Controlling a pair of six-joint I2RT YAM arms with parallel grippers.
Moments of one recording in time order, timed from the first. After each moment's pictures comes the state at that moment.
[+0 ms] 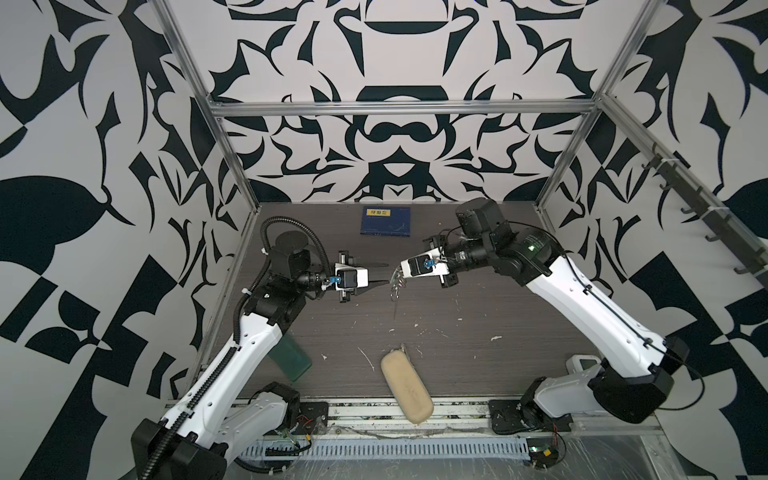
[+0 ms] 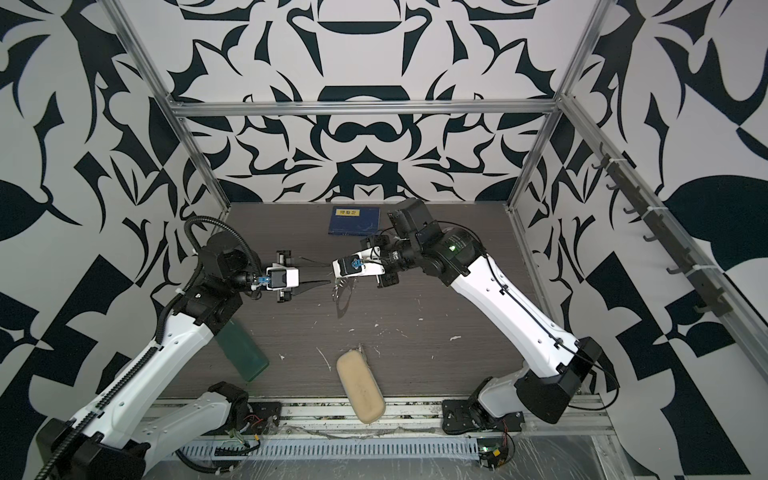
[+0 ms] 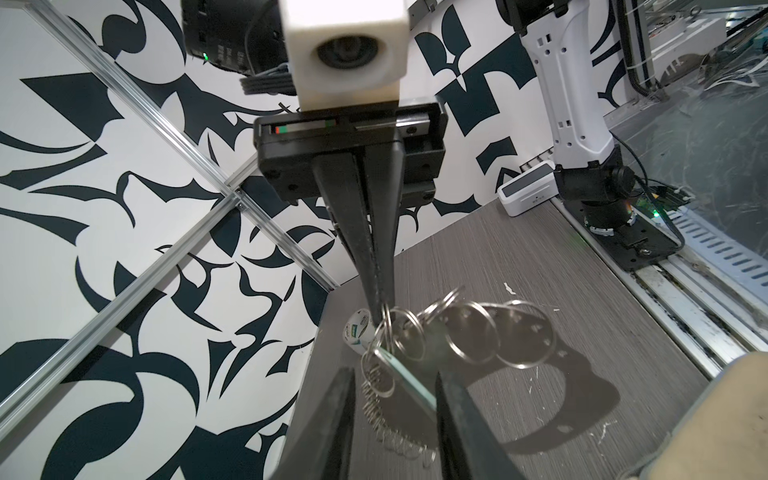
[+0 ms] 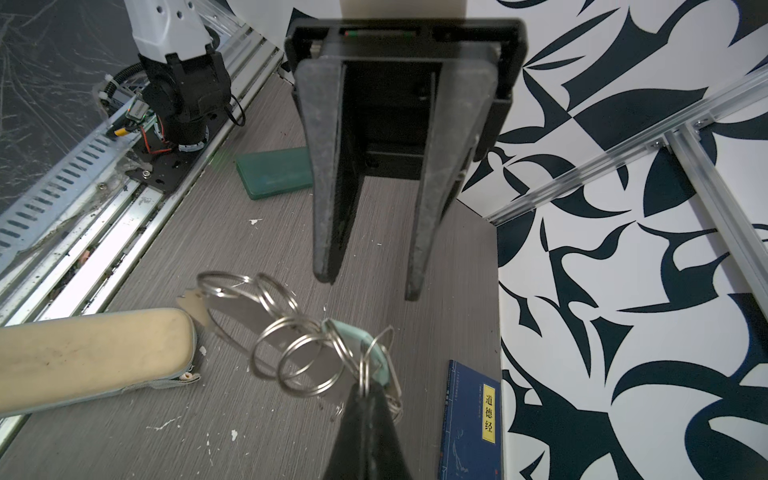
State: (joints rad) left arm -0.42 1.01 0.94 -0.10 1.09 0.80; right arm 0.72 1.42 1.65 -0.91 -0.59 -1.09
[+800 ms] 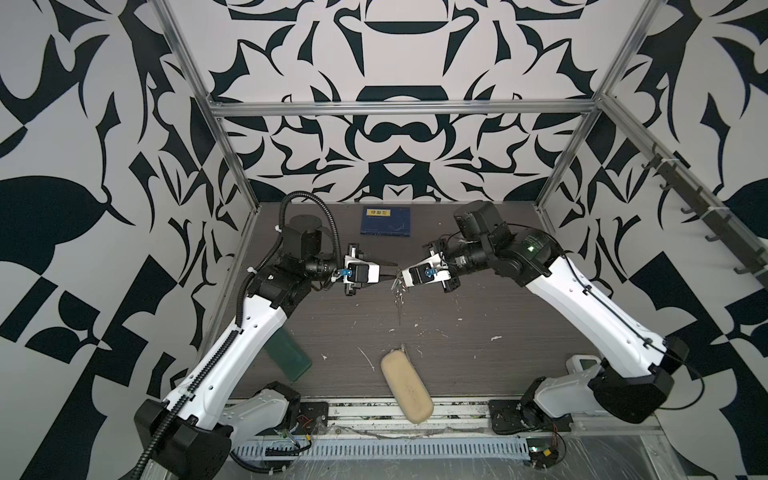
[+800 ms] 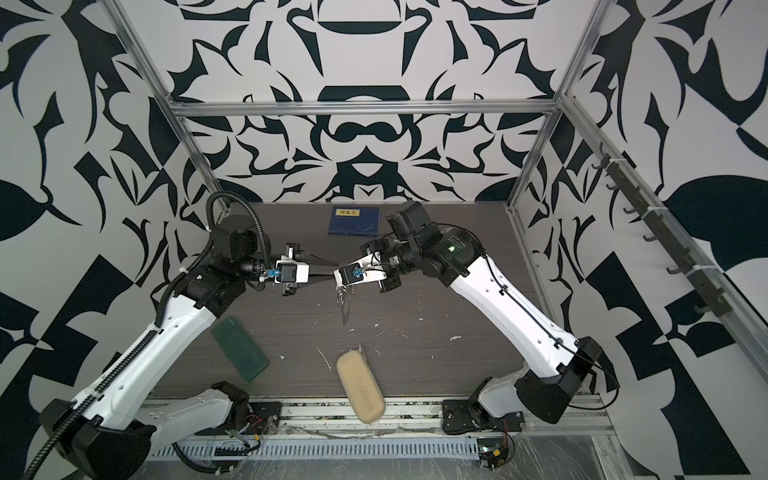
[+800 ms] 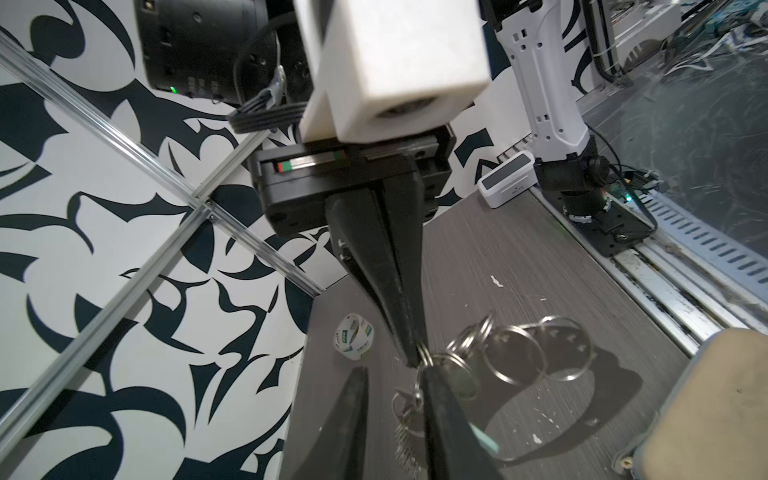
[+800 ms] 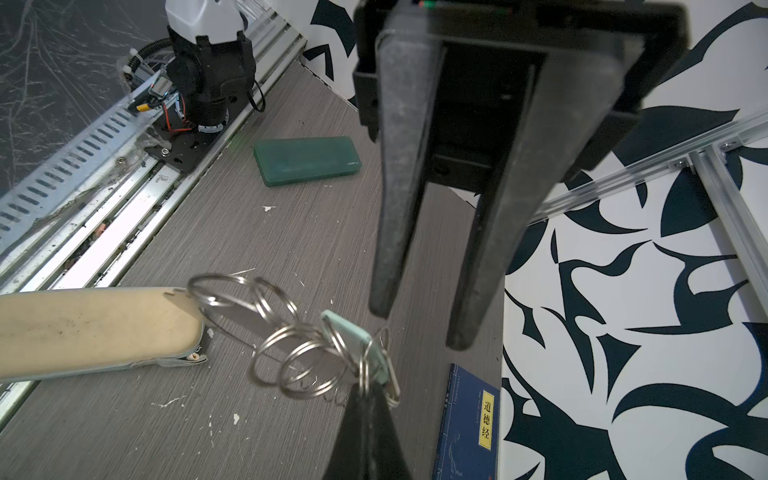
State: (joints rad) left arm -0.47 1.12 1.15 -0.40 1.09 0.99; right arm 0.73 1.42 1.65 -0.96 -0.59 -1.16
